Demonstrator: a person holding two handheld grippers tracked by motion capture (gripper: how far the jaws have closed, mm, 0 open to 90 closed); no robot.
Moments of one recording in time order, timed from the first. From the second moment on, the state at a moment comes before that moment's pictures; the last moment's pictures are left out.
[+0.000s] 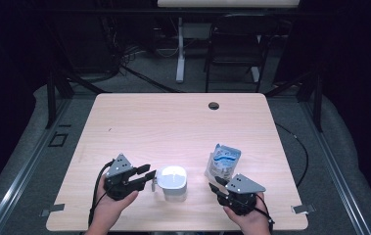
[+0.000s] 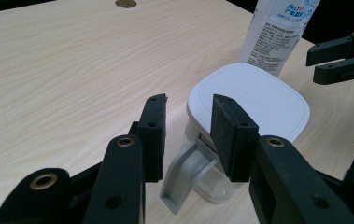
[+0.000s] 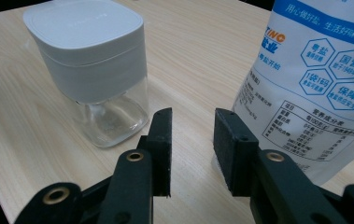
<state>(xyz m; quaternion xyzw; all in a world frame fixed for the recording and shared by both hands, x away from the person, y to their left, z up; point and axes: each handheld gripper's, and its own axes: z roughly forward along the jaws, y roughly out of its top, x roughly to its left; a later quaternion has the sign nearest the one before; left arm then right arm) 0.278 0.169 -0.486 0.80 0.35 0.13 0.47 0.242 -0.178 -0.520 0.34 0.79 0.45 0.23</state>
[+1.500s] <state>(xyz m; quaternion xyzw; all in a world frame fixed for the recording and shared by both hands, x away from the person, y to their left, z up) 0.280 0.151 -0.487 0.82 0.32 0.12 0.46 0.245 -0.164 -0.516 0.33 0.80 0.46 0.22</state>
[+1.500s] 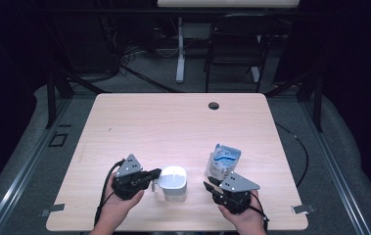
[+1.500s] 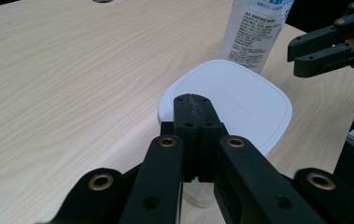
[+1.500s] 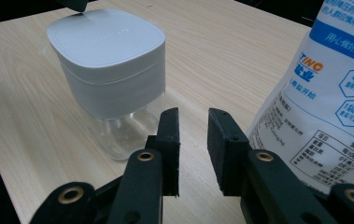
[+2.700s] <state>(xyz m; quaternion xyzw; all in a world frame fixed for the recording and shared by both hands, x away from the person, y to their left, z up) 0.279 0.148 -0.491 0.82 0.32 0.12 0.46 0.248 -0.155 -0.510 0.32 0.80 0.46 0.22</state>
